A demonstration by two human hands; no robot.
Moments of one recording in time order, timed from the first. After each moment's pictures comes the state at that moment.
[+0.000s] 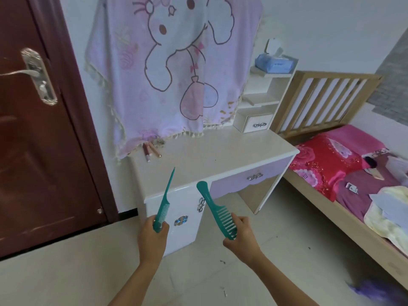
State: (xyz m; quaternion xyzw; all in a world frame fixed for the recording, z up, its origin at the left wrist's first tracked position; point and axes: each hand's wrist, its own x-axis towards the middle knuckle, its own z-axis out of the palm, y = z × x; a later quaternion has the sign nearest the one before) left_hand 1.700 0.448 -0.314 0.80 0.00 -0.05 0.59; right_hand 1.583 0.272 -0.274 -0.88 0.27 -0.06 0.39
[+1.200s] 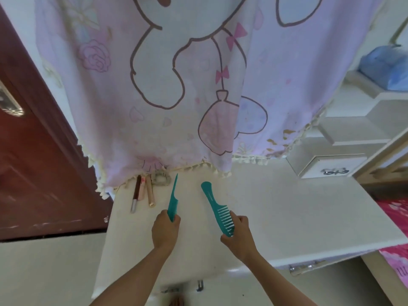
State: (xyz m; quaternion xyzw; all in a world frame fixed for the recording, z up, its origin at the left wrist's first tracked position) left_hand 1.993 0.216 -0.374 0.90 0.15 -0.07 0.40; right_hand 1.924 0.038 -0.337 -0.89 0.16 0.06 0.42
